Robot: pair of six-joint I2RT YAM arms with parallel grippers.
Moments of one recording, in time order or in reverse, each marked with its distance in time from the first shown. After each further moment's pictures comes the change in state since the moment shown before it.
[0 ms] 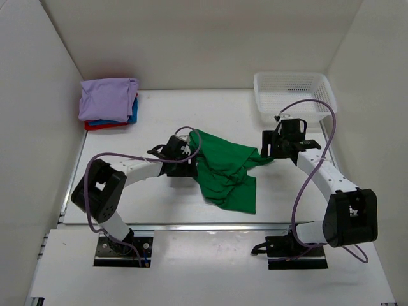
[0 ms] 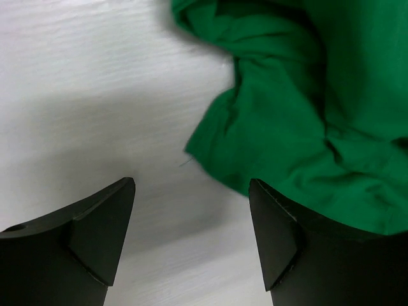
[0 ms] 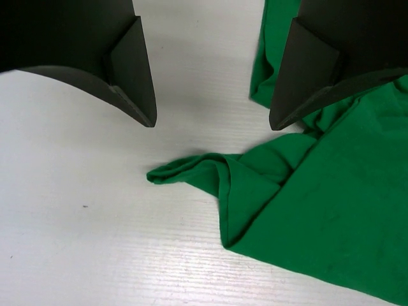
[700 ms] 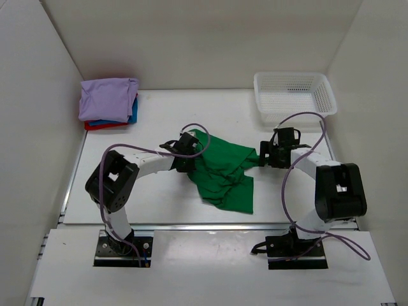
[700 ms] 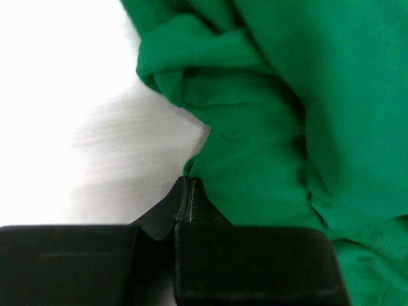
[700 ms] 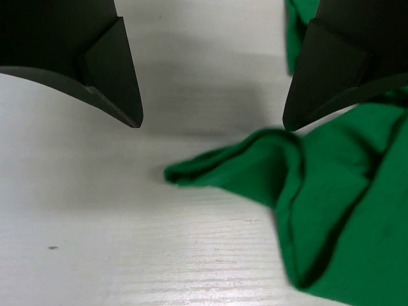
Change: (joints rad) left arm -0.075 0.169 0.184 -0.073 -0.174 -0.048; right arm -0.058 0.172 -0.121 0.144 -0.018 0.057
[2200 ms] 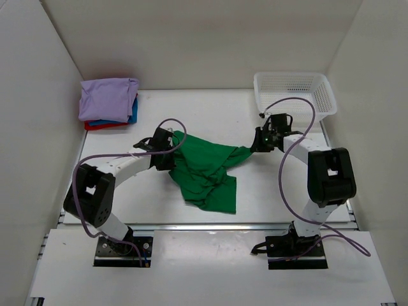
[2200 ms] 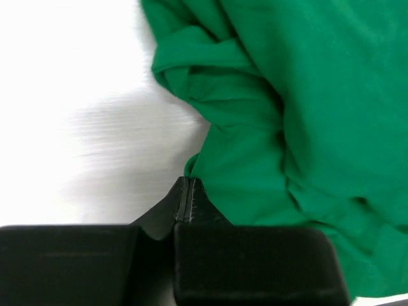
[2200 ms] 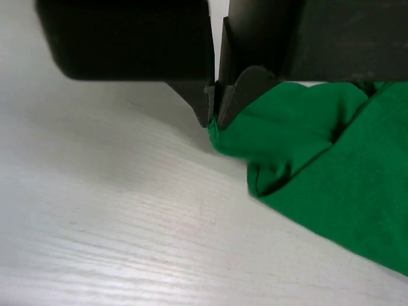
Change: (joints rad) left arm 0.205 -0.216 -0.125 -0.101 0.081 0.087; right arm 0.047 0.229 0.229 0.098 -0.291 -0.042
